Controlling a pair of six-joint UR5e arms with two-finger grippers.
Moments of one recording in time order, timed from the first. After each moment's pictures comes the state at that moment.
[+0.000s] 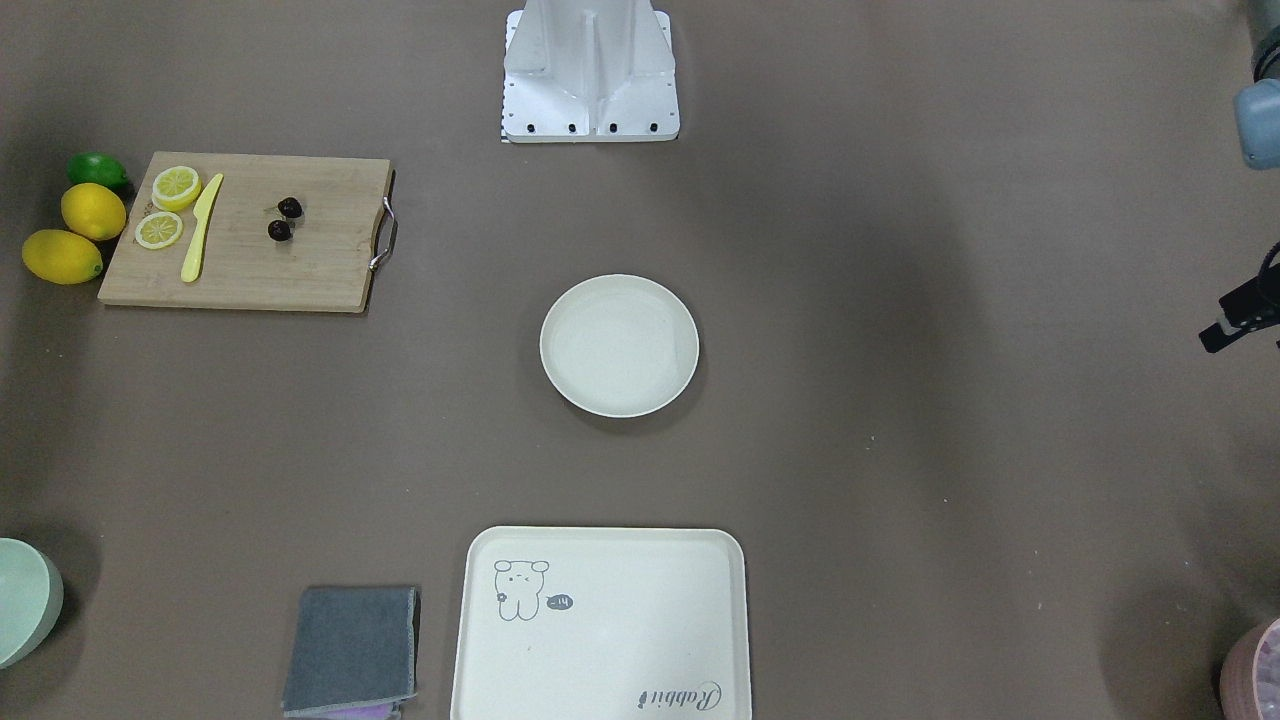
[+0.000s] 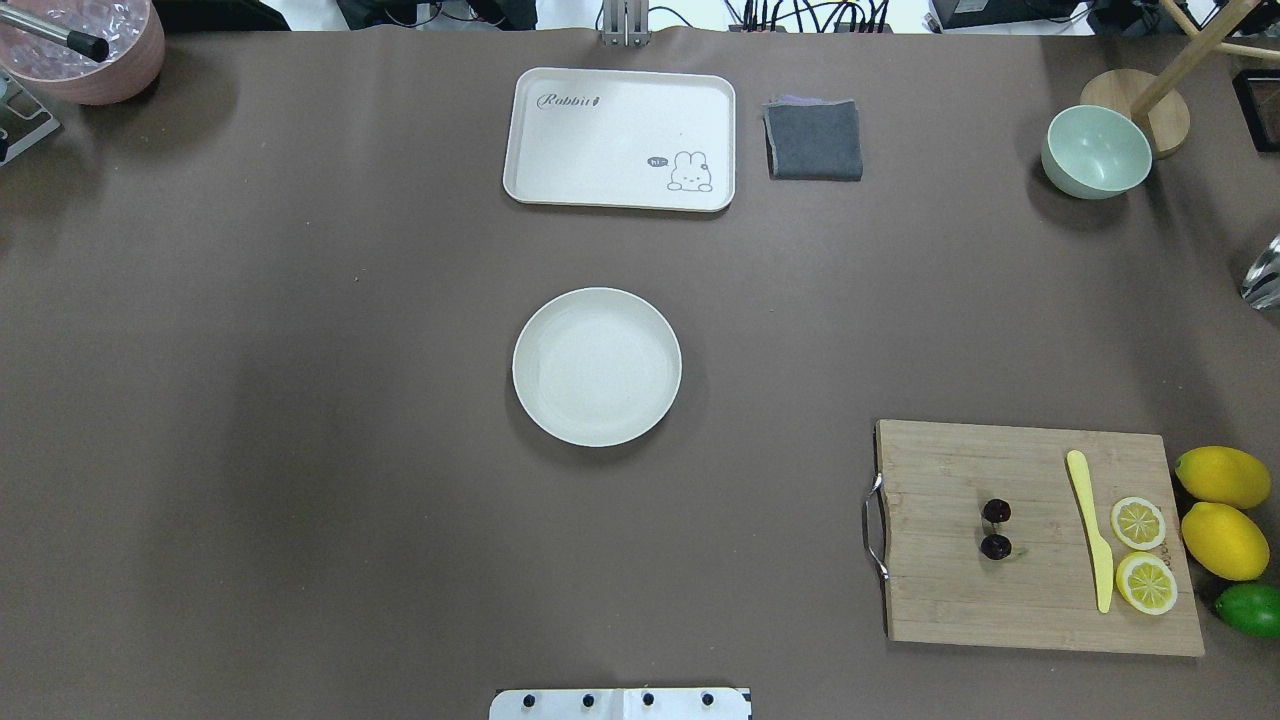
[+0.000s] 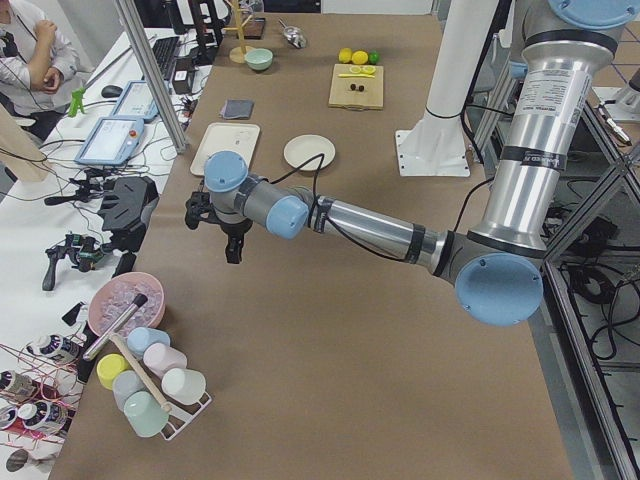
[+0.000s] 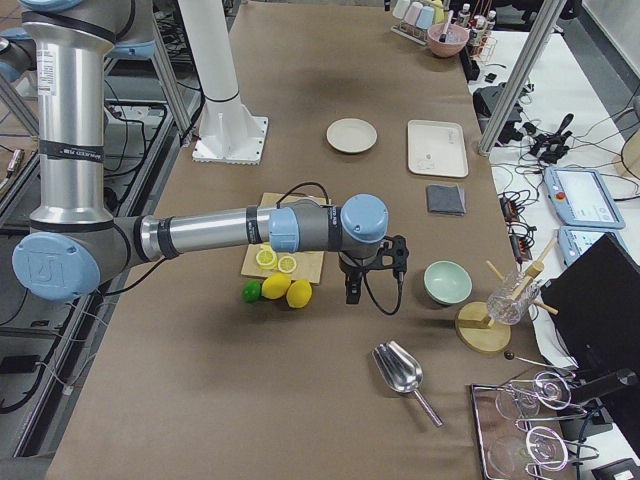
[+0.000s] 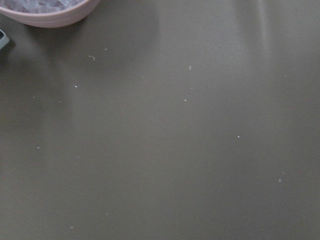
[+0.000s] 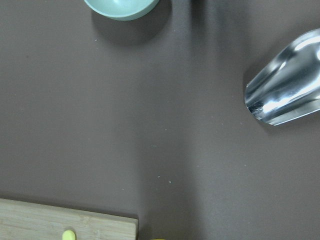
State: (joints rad) left arm -1.41 -1.78 -1.64 -1.74 -2.45 -0.38; right arm 1.48 -1.63 1.83 -1.64 2.48 0.15
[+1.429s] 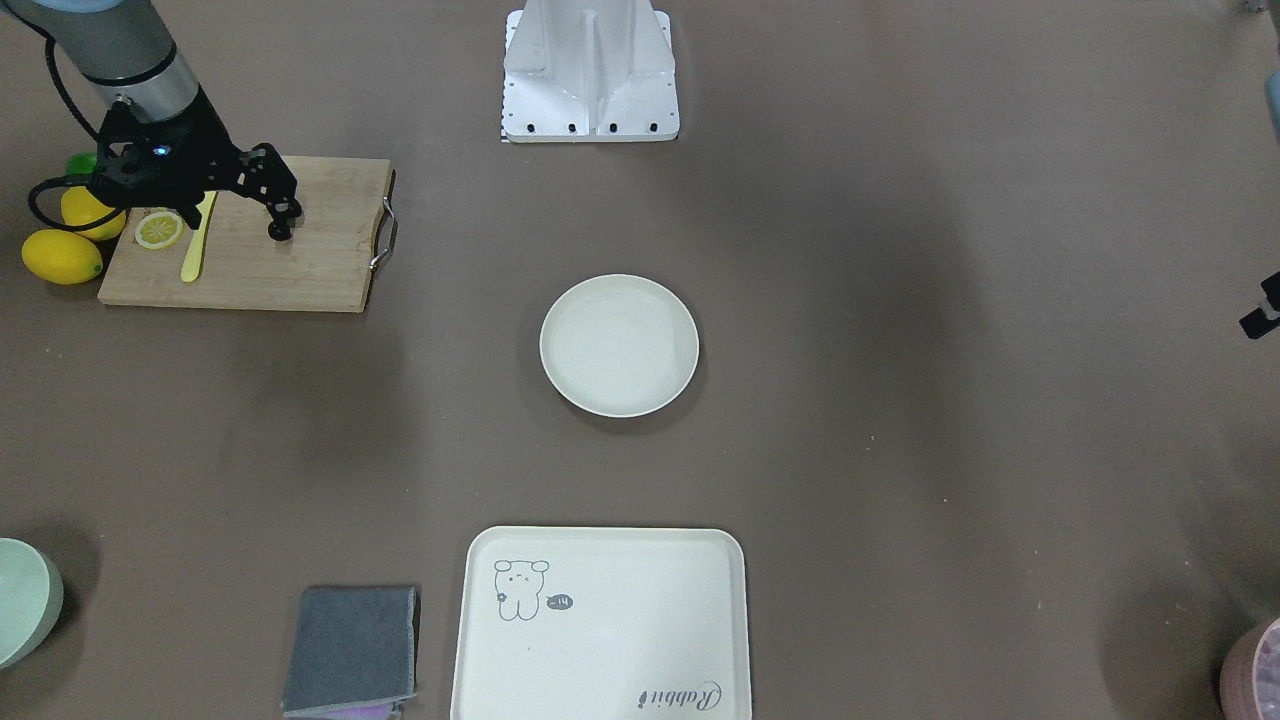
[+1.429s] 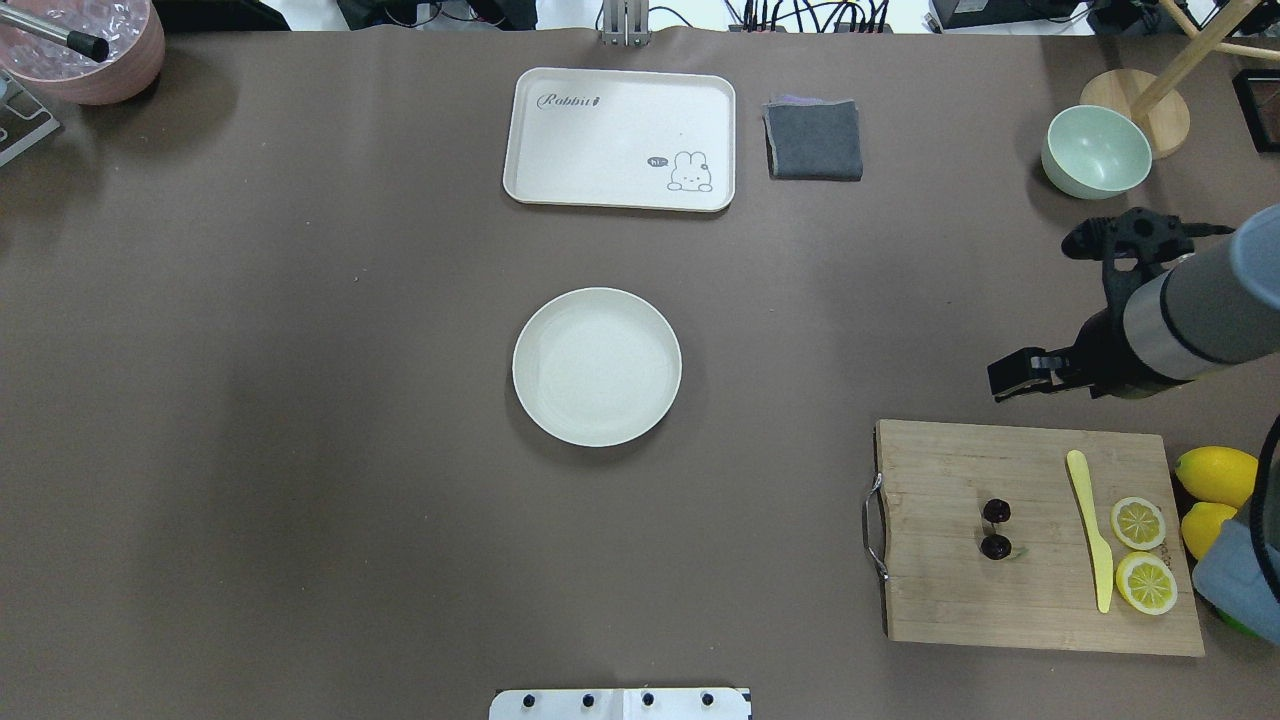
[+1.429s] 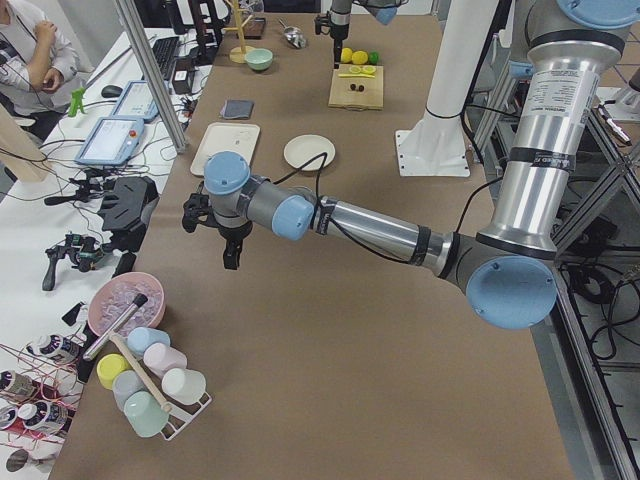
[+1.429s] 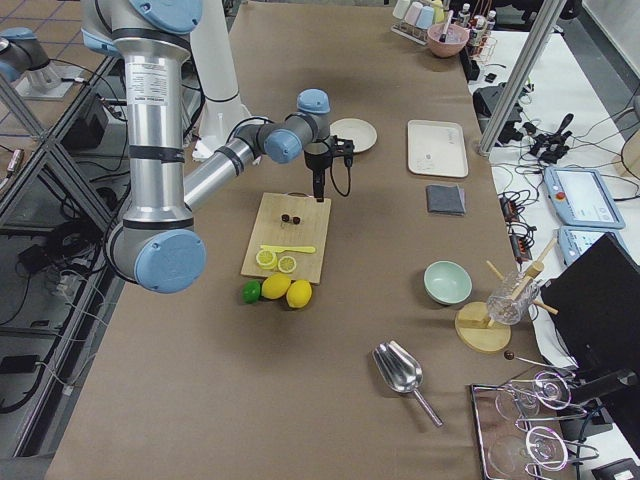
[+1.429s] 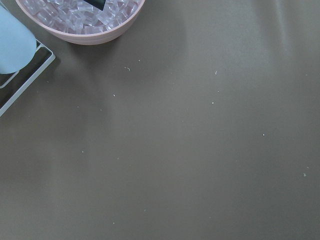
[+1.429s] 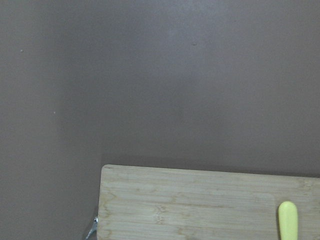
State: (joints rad) left arm -1.44 -1.76 -1.66 -1.72 -2.45 -0.35; right arm 0.66 -1.58 2.20 -1.51 1.94 1.08
